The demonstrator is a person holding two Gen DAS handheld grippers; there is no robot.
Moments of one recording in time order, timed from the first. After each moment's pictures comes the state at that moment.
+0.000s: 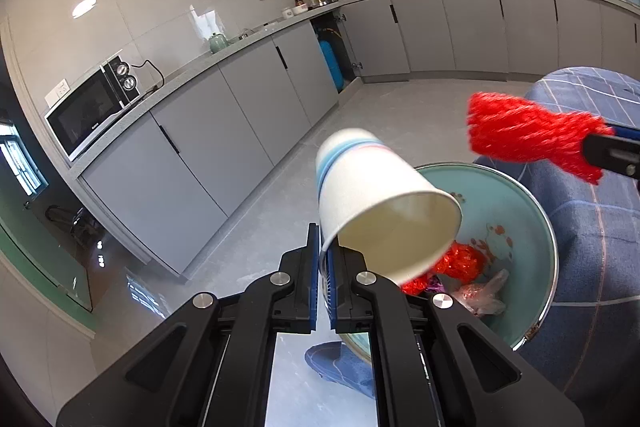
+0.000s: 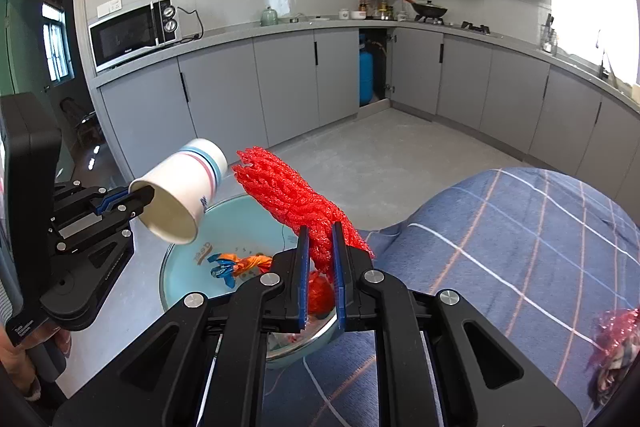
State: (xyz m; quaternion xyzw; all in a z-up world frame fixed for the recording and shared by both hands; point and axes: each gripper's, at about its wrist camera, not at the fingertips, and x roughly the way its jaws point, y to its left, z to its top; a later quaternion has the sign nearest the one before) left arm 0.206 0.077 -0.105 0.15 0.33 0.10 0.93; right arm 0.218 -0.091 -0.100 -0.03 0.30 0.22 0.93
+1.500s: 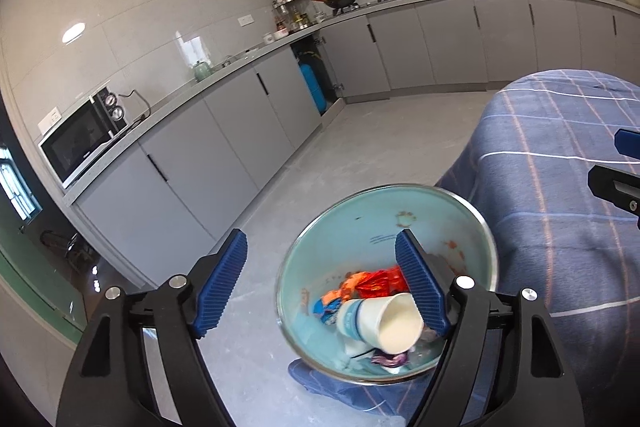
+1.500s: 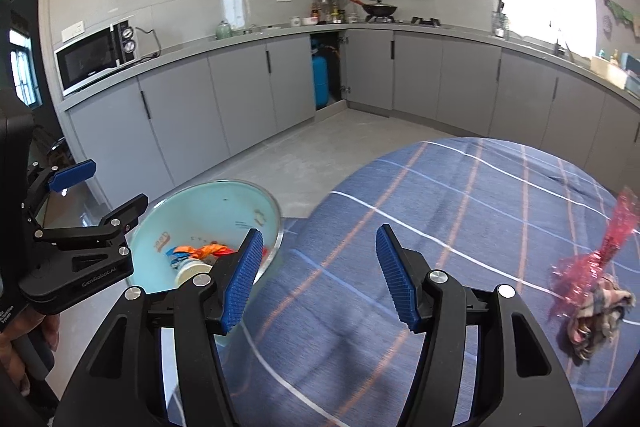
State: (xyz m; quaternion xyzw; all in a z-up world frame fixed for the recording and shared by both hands) left arm 0.182 0.020 -0.097 0.18 0.29 0.06 0.94; right arm 0.182 -0.169 -0.104 0.00 0.29 0.13 0.95
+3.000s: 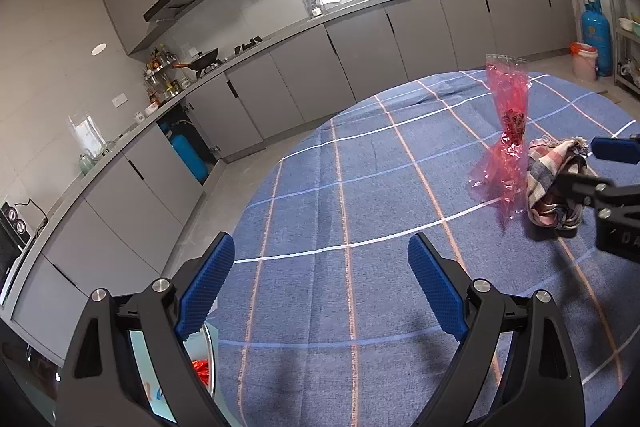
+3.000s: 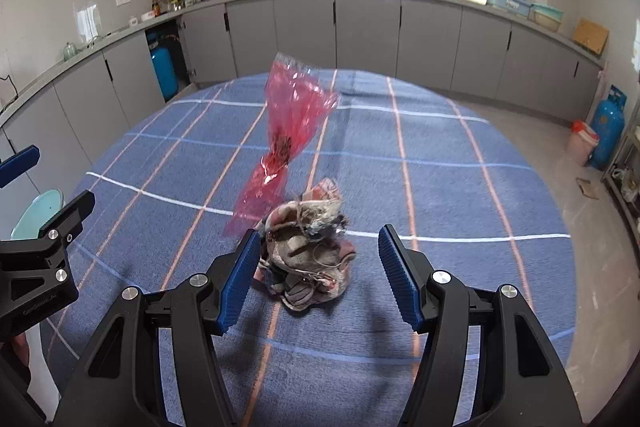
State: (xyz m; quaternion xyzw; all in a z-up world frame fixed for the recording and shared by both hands) left arm 0.189 -0.224 -0.115 0.25 0.25 -0.15 0.92; right arm 0.151 -0.387 -0.147 0.07 0.36 -0.11 0.92
